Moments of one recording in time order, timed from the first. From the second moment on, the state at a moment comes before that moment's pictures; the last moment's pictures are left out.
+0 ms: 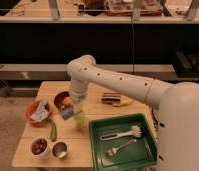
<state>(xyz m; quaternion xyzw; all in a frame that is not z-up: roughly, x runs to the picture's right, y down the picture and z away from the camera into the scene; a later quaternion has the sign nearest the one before) -0.120 0.091 0.745 -0.36 -0.20 -0.16 0.90</state>
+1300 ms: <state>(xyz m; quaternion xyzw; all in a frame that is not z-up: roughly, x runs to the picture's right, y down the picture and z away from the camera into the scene) -0.103 0.089 0.774 -0.36 -0.21 -0.13 0.90</state>
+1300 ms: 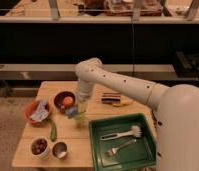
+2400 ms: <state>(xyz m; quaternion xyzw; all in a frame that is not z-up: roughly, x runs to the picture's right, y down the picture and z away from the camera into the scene) -0.103 0.098 0.781 -0.35 -0.21 -0.15 0.90</state>
